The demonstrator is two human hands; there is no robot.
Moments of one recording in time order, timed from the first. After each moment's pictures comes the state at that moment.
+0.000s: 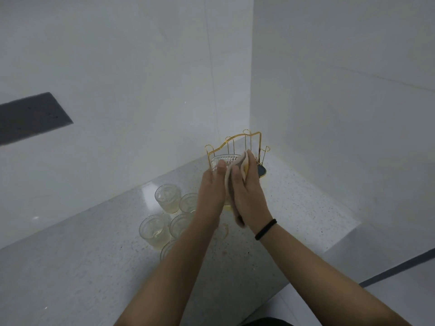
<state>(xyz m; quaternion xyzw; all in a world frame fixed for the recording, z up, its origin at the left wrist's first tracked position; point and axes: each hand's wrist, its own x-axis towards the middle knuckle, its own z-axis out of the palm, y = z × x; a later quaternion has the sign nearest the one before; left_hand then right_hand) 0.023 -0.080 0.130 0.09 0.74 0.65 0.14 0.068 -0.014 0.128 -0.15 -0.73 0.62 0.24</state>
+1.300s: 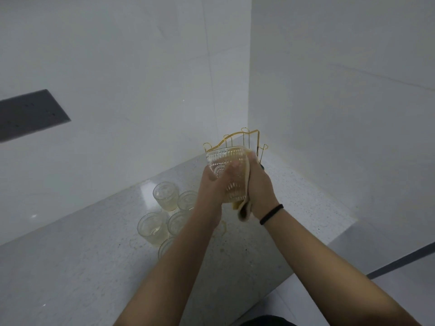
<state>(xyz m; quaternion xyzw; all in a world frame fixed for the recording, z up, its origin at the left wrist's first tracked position) 0.034 -0.083 0.140 0.17 0.62 0.74 0.18 0.065 0.009 0.136 -0.19 -0.56 0.78 0.20</state>
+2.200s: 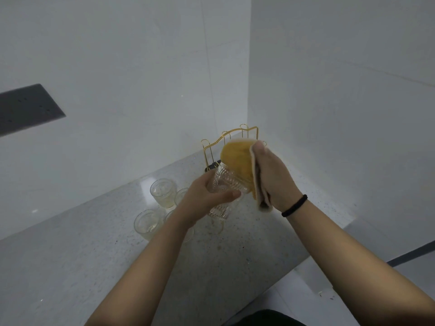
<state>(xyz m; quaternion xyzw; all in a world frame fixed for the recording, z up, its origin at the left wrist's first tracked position) 0.017 -0.113 0.122 0.26 0.73 0.58 0.23 0.083 0.045 0.156 -0.07 -0.66 0.73 0.17</state>
